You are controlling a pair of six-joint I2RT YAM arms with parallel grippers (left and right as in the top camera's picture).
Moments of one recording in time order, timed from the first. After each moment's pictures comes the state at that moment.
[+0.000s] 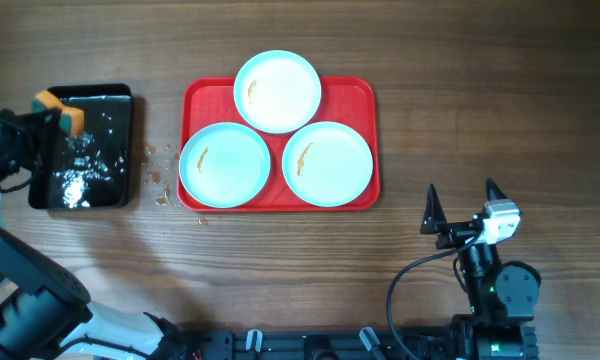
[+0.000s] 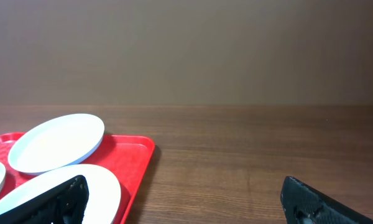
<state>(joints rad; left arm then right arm) 0.78 1.79 1.25 -0.38 1.01 -0.64 -0.02 0.02 0.01 0.00 -0.13 0.04</state>
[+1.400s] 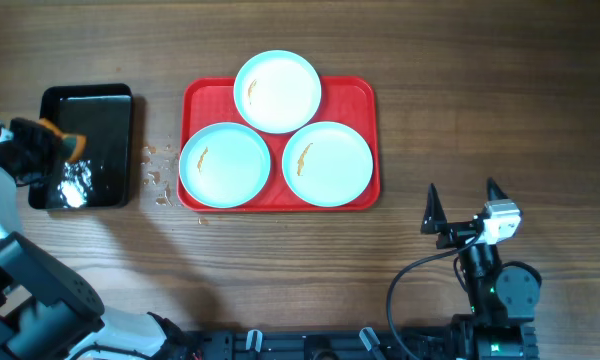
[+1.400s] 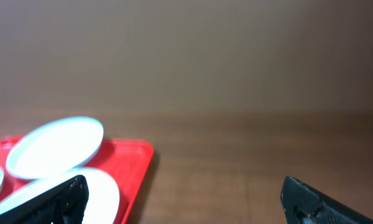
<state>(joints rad) 0.68 1.72 1.25 -0.56 0.45 -0.56 -0.02 0.02 0.01 0.04 -0.12 0.03</state>
